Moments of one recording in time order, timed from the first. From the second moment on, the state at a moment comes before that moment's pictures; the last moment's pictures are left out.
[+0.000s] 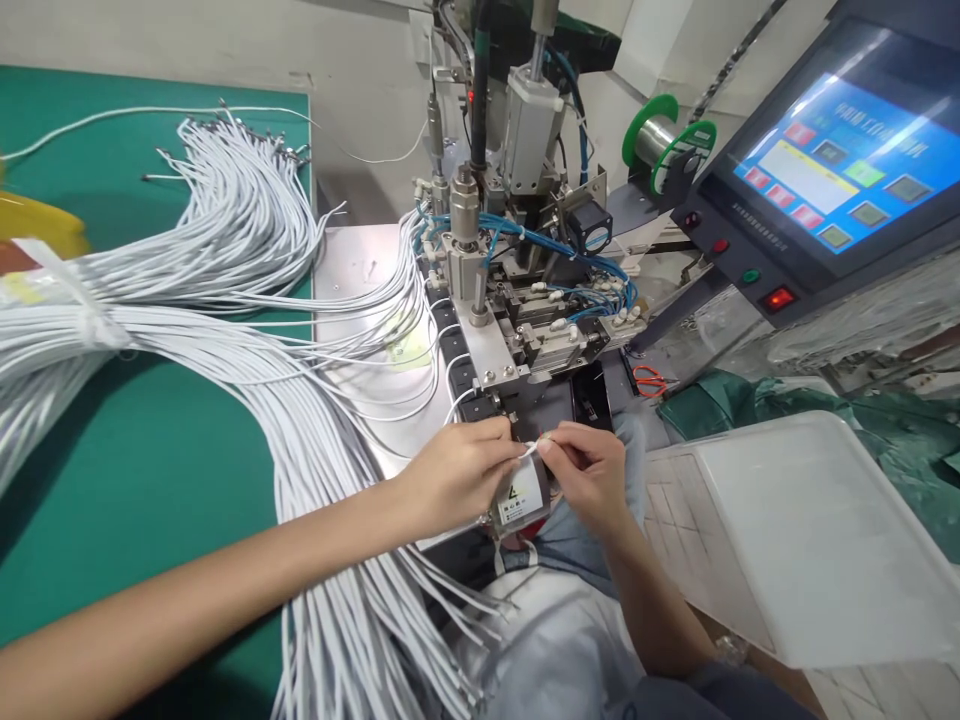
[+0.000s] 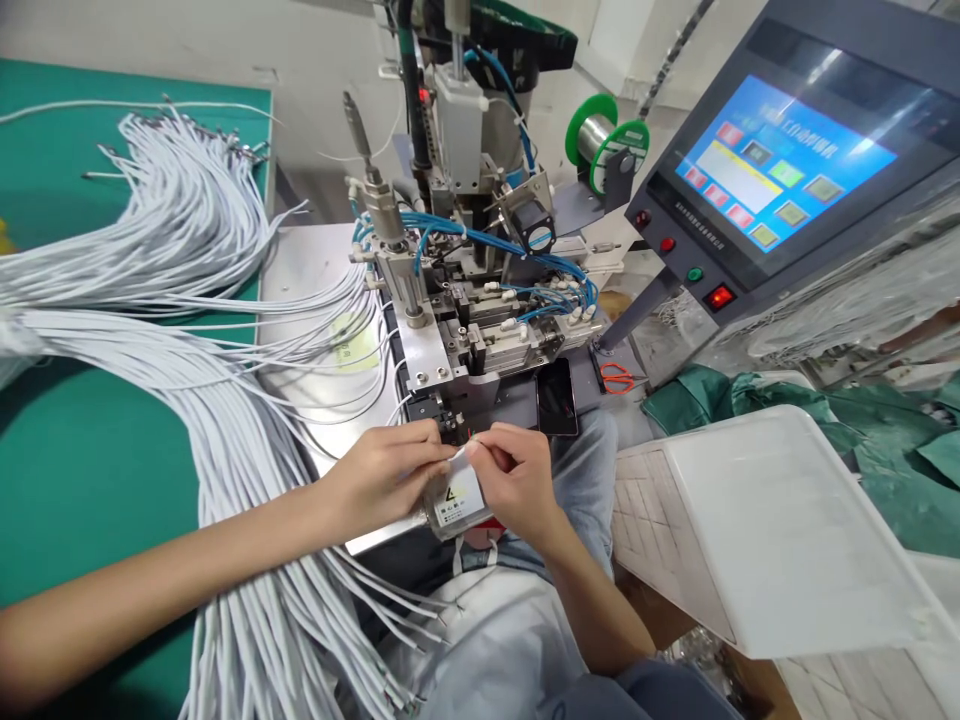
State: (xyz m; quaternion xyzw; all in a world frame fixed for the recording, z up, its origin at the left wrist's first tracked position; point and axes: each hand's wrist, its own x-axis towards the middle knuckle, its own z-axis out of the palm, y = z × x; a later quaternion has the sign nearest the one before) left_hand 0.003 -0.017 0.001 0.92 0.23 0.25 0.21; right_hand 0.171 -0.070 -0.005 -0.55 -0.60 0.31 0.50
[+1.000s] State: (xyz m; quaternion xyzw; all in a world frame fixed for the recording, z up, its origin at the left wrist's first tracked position) left_hand 0.004 -0.019 0.002 0.84 0.30 0.31 0.31; right_hand 0.162 -0.058 -0.015 -0.54 -0.50 0.36 0.57
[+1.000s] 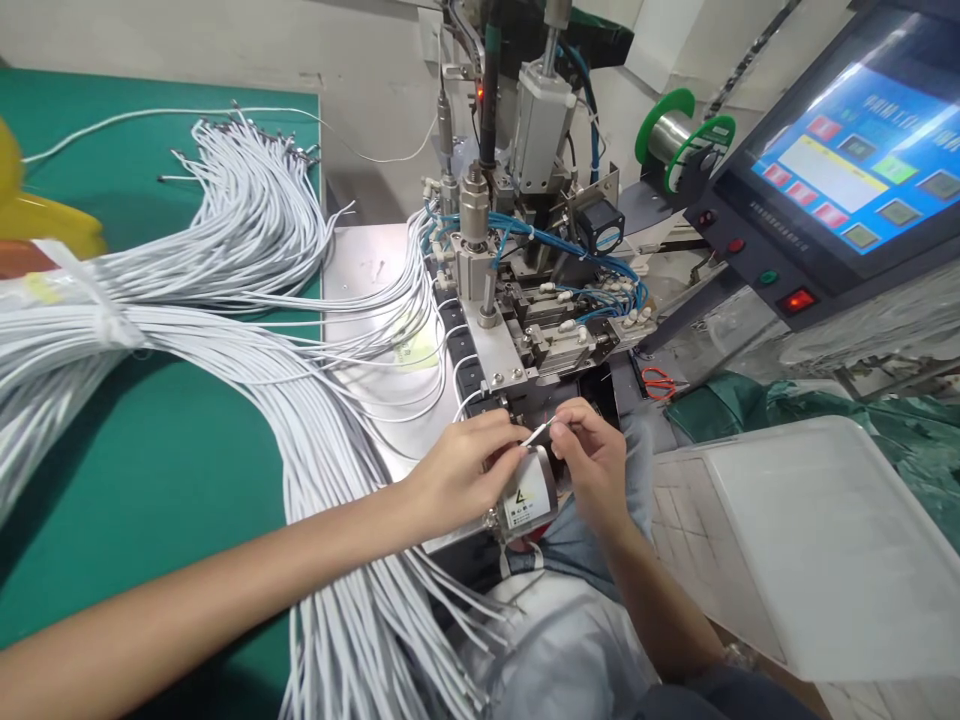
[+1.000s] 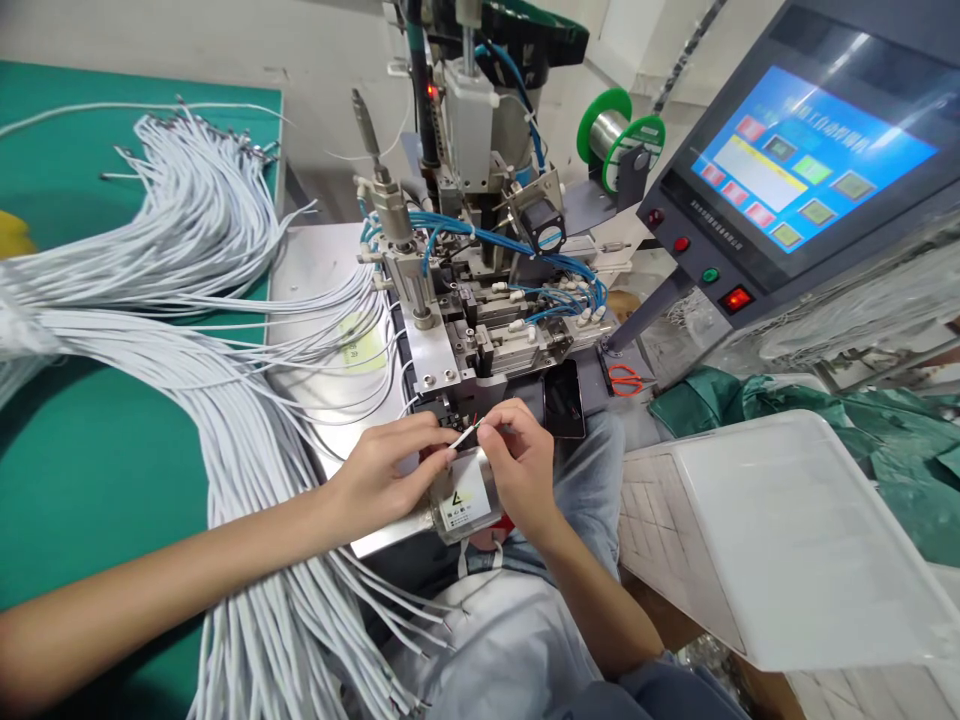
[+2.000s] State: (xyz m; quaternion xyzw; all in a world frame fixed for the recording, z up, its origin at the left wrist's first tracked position) left_hand 0.000 -0.003 -0.006 0.94 0.33 0.04 0.12; right_hand 0.177 -0.028 -0.055 -0.56 -0.57 0.41 0.43
